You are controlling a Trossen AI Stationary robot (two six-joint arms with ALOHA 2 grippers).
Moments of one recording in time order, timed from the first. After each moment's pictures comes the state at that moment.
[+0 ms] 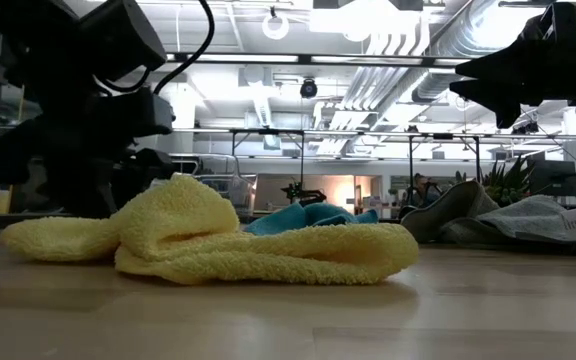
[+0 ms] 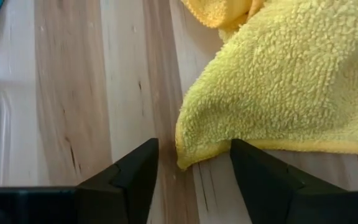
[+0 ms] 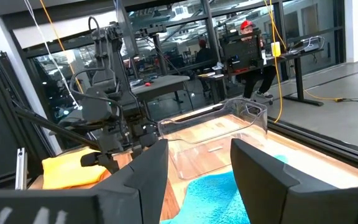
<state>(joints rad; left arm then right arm) -0.07 1.48 0.52 -0.13 -0.08 -0.02 -0.03 0.17 0.02 0.27 0.23 0.20</state>
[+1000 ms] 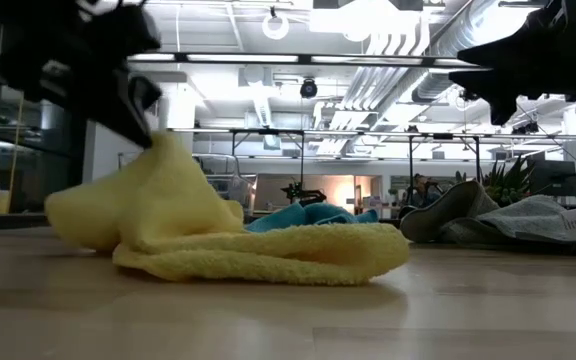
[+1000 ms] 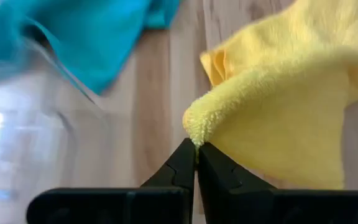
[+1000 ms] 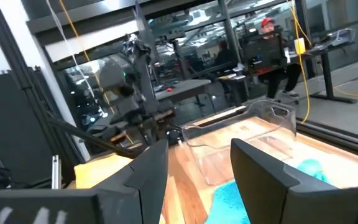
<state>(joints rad) -0.10 1.10 0.60 -0.37 -0.23 -0.05 -0.03 0.23 0.02 0.37 0.15 0.26</state>
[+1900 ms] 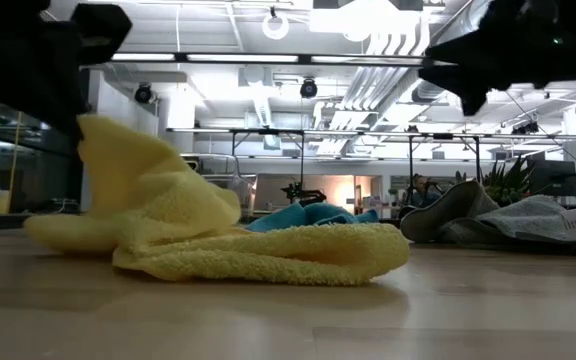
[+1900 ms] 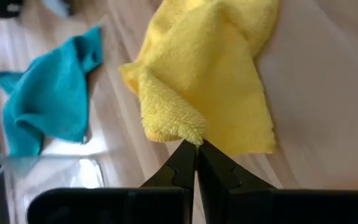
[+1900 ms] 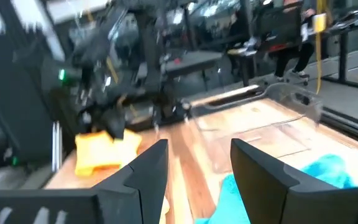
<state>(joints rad) -0.59 1.39 0.80 -0.57 -0.59 0.00 0.01 0.70 0.17 0.55 0.10 0.21</state>
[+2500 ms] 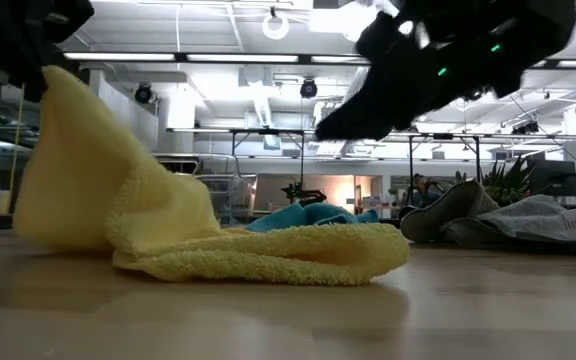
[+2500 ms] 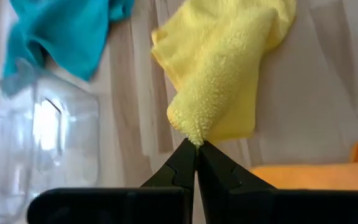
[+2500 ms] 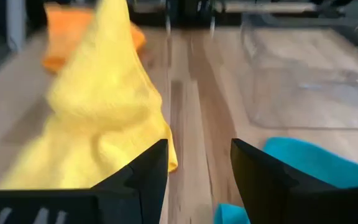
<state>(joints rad) -0.65 1.27 0.90 -0.91 -0.57 -0.46 0.11 1.60 0.65 0.54 0.10 0.02</state>
